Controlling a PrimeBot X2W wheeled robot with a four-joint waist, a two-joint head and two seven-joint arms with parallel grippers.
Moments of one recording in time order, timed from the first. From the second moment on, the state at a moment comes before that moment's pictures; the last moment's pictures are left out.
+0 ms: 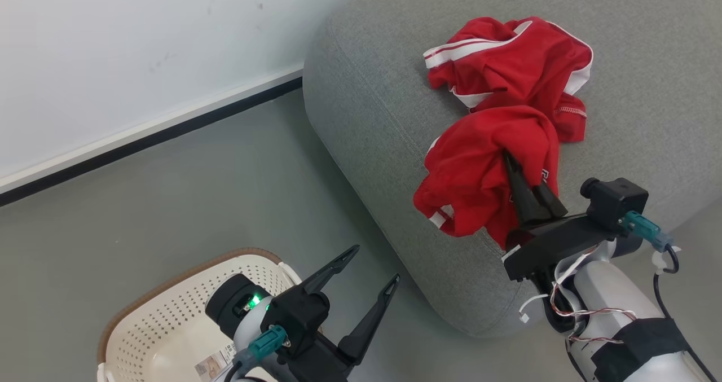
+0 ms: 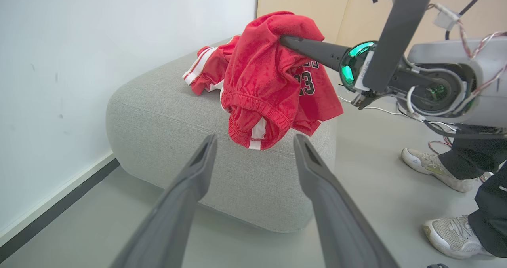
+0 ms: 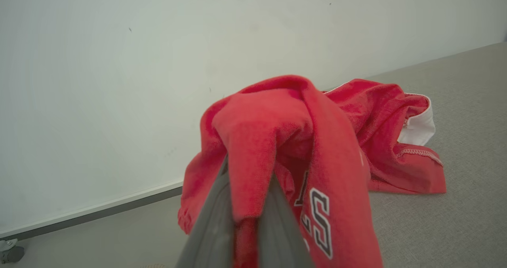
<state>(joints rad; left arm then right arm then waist) -0.22 0.21 -0.59 -0.05 -0.31 -0.12 0.06 -0.54 -0.17 0.44 0.48 0.56 0.07 -0.25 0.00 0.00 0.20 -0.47</state>
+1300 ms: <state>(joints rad) -0.36 0.23 -0.65 -0.15 -0.29 -0.12 0.12 -1.06 -0.41 0.13 0.71 0.61 0.04 -0.26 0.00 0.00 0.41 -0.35</state>
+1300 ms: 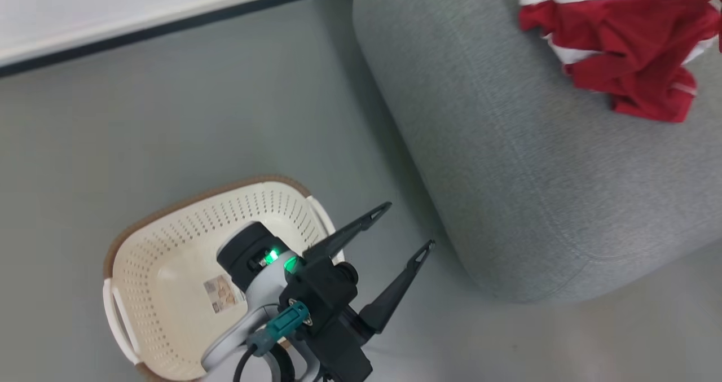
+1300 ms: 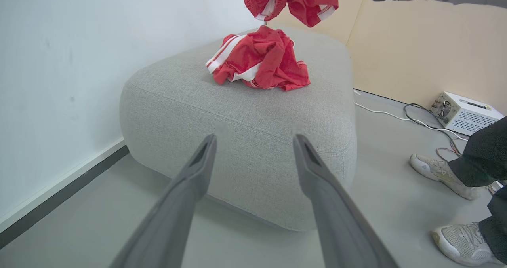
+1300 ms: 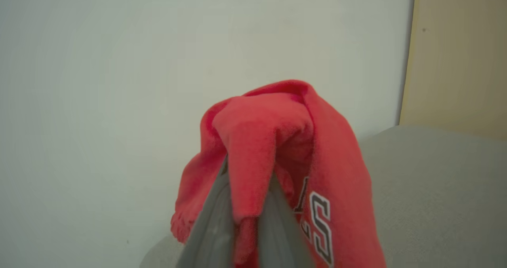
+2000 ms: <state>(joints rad) -0.47 0.26 -0.66 -0.16 -0.28 -0.12 0.13 -1.08 -0.36 0.10 1.00 0.64 0.04 -0.26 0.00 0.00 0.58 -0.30</state>
